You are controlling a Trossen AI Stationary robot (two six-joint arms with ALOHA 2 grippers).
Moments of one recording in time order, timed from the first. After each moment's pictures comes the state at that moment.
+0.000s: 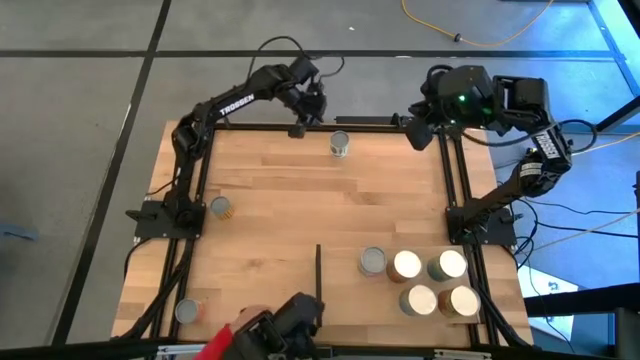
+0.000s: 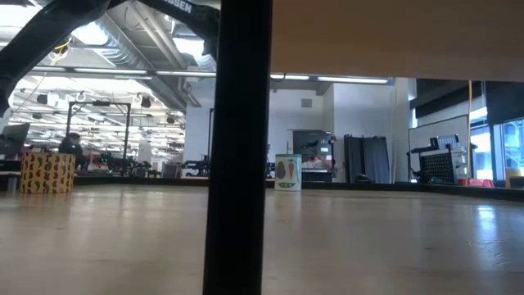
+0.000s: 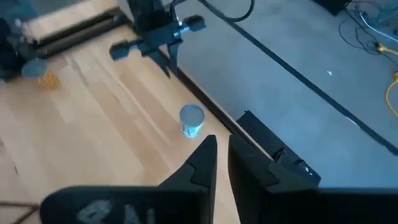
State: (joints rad) left arm 0.71 2.06 2.00 -0.95 0.41 0.98; right arm -0.23 1.51 2.29 -1.57 0.42 0.27
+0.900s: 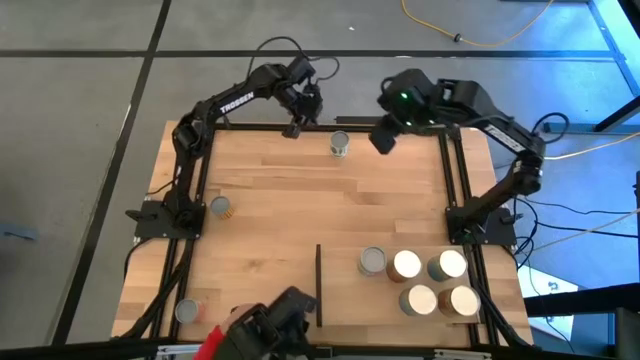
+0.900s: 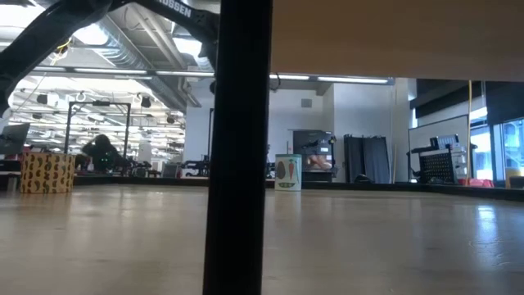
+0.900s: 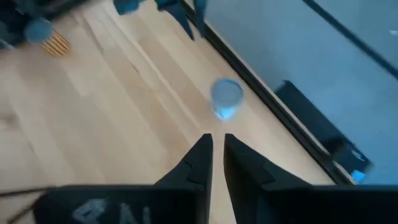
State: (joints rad) left arm 0.74 2.07 2.00 -1.03 0.40 1.02; right arm -0.38 1.56 1.96 -1.30 0.14 0.22
